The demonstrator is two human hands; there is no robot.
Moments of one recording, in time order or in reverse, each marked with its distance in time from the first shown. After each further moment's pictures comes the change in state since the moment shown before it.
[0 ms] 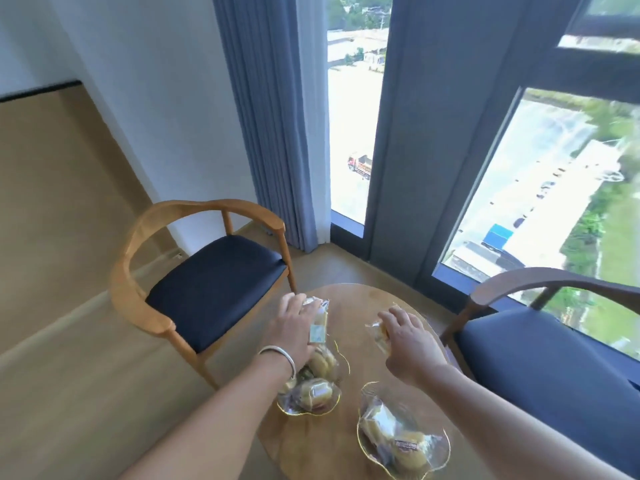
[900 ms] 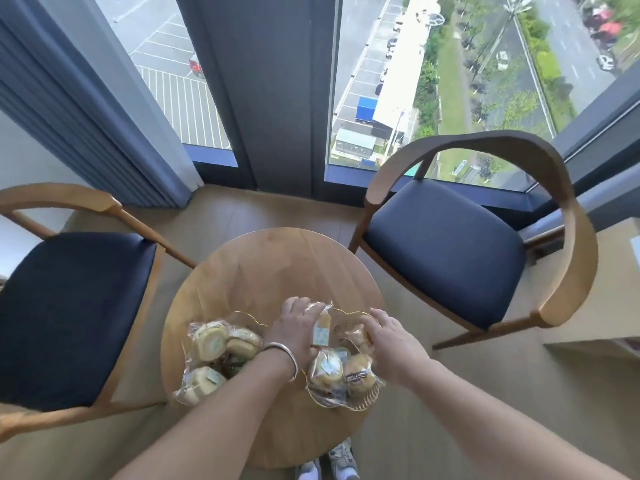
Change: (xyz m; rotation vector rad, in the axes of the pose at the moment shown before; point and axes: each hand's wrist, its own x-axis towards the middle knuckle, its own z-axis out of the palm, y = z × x) left_hand 0.059 0.108 0.153 -0.071 -0.539 0.493; right_hand -0.057 0.089 0.102 0.259 -0.271 0.471
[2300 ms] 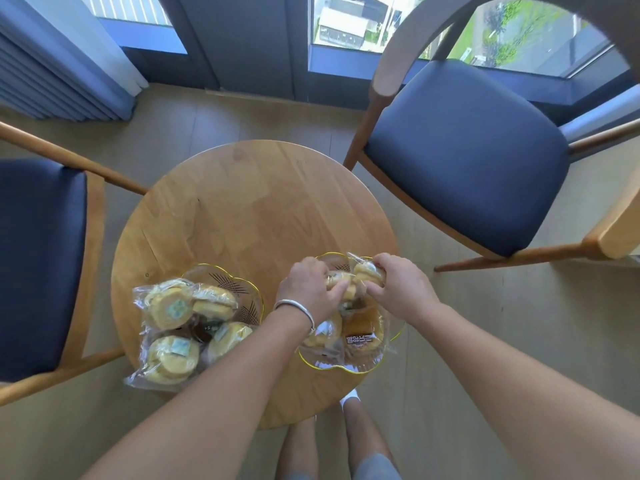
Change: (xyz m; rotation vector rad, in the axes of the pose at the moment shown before) left_hand 0.069 0.003 0.091 -0.242 -0.066 -0.163; right_hand 0.090 0.045 0.068 0.232 0.087 0.193
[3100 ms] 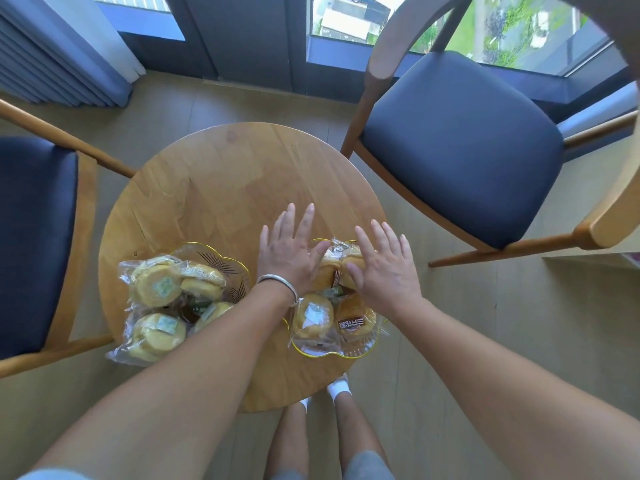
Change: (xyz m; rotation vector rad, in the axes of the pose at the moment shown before) left_hand 0.008 -0.016 0.006 0.152 0.199 0.055; right_hand -0.010 0.003 0.030 -0.356 0.162 -0.140
